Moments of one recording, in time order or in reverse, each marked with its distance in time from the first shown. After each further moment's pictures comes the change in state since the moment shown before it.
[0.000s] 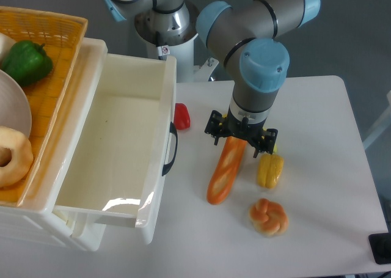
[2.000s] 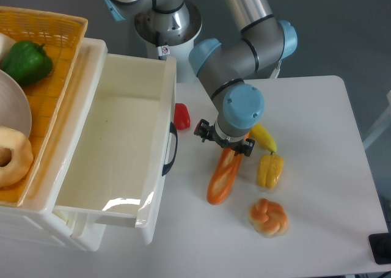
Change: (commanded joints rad) arm -0.029 -0.095 -0.210 0.081 0.087 0.035
